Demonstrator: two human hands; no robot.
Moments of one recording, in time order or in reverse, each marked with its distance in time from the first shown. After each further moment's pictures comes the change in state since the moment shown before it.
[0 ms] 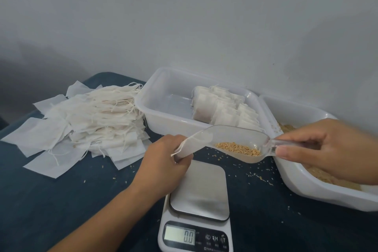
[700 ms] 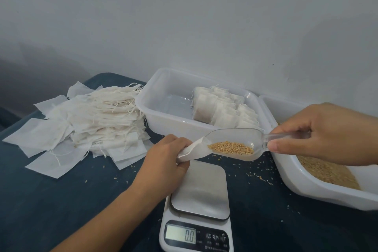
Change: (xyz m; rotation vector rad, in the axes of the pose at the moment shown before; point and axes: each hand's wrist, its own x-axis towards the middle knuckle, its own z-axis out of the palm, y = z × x) left_hand 0.000 0.000 -0.003 0.124 -0.047 0.074; right_hand 0.015 -0.021 -0.012 -0.326 -0.081 0.039
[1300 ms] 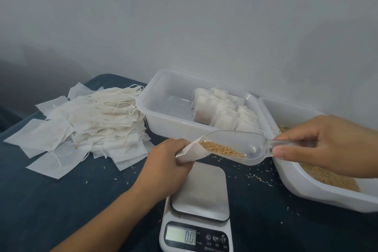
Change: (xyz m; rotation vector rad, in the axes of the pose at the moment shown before) left_hand 0.000 -0.003 0.003 -0.150 -0.016 -0.082; right_hand 0.003 0.026 0.012 0.108 0.100 -0.090
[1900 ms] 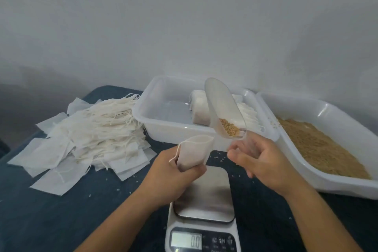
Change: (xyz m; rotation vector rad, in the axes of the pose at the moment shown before) left_hand -0.001 0.006 0.002 -0.372 -0.141 -0.120; right_hand 0.046 0.018 0.130 0.704 0.292 -0.071
